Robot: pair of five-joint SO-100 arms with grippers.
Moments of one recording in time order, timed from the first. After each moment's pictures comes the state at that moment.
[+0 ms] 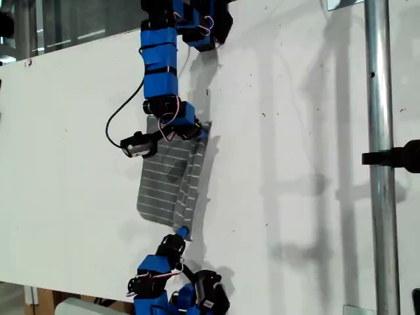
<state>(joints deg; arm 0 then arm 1) -18.4 128.0 121.6 74.8 -51.7 2.7 84.6 81.7 86.6 53.8</state>
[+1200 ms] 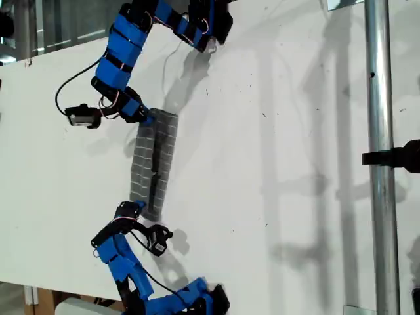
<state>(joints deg) -44.9 70.0 74.7 70.3 -27.9 35.8 84.3 89.5 74.2 33.9</state>
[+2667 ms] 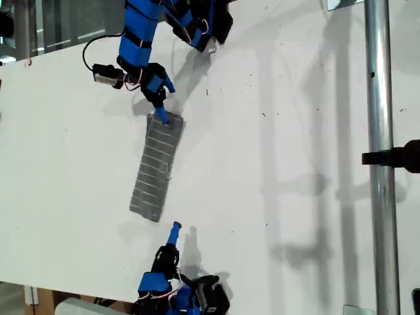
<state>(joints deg) -19.5 157.0 143.7 60.6 -49.3 38.6 109.5 131.6 59.6 60.1</state>
